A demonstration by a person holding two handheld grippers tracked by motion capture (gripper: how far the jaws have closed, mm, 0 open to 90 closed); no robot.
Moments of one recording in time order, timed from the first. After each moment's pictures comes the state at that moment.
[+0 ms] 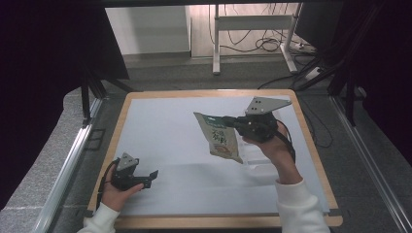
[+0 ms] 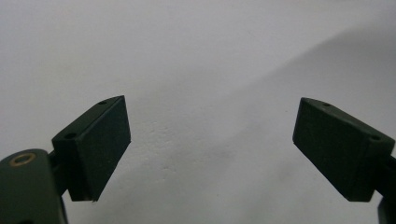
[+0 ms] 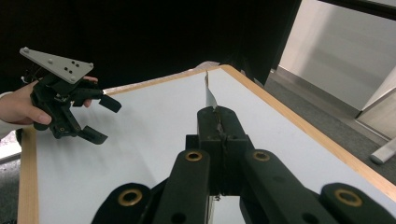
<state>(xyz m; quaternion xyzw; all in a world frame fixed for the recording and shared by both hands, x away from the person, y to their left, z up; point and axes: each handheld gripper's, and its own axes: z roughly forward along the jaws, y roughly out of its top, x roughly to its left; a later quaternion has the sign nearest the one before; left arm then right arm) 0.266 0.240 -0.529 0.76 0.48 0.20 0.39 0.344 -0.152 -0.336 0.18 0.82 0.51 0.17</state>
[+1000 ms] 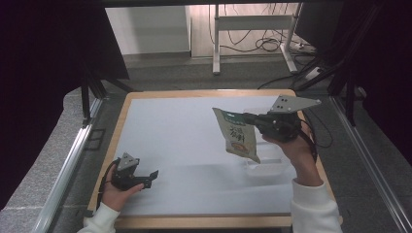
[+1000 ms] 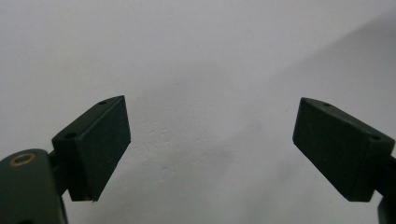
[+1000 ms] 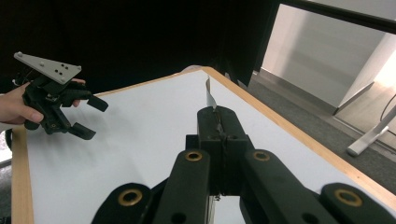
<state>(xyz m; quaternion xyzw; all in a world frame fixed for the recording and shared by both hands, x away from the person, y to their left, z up) 0.266 0.239 -0.529 0.76 0.48 0.19 0.39 0.337 -0.199 -0.321 0.19 0.81 0.52 0.19</state>
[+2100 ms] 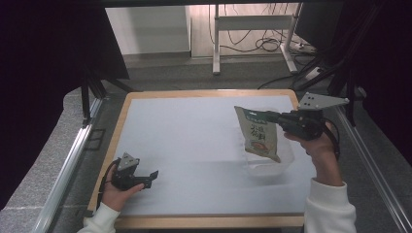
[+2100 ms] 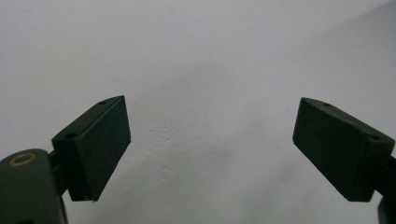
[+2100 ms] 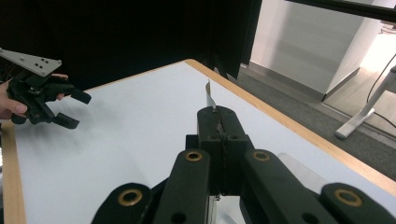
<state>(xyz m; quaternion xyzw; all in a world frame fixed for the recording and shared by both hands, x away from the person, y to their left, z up) 0.266 0.239 -0.530 0.77 0.48 0.20 0.39 0.349 -0.256 -0.324 0.23 0.80 0.52 0.19</state>
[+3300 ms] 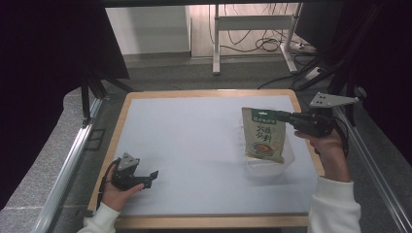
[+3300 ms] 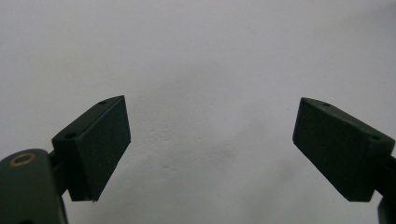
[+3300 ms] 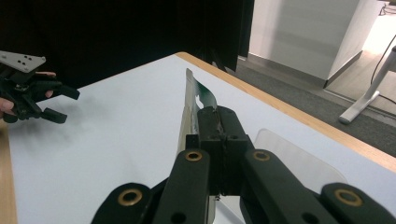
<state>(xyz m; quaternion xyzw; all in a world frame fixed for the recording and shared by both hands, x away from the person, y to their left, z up) 0.267 0.239 -0.530 0.77 0.48 0.20 0.38 0.371 -0.294 -0.343 0.26 0.79 0.52 0.16</state>
